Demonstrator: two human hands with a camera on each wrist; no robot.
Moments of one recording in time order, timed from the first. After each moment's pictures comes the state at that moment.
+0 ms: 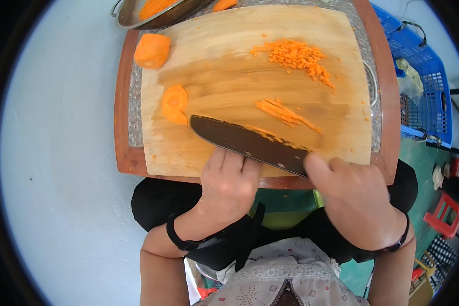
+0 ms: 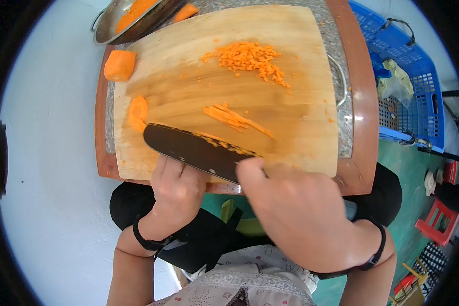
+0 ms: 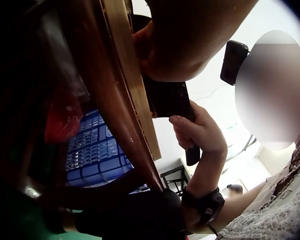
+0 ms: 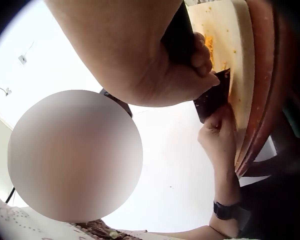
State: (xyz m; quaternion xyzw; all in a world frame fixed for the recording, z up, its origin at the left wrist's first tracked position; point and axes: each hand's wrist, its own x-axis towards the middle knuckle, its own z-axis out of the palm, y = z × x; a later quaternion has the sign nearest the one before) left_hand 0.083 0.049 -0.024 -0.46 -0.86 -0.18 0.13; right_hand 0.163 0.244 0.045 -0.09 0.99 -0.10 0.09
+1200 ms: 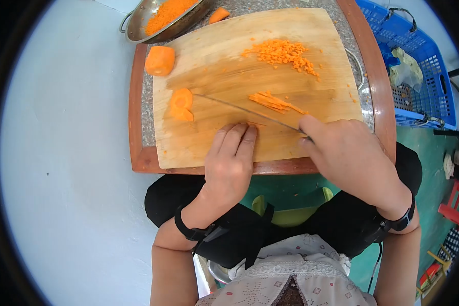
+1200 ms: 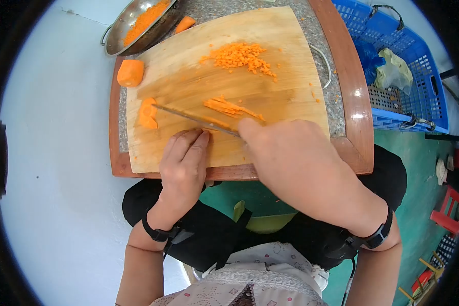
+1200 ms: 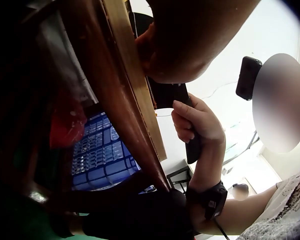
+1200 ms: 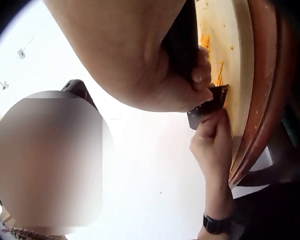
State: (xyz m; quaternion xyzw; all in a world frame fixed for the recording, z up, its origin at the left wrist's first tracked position) left_hand 0.081 0.048 -0.026 -0.47 -0.85 -0.18 0.15; right_hand 0.155 0.255 0.039 -0.04 0.96 -0.25 0.06
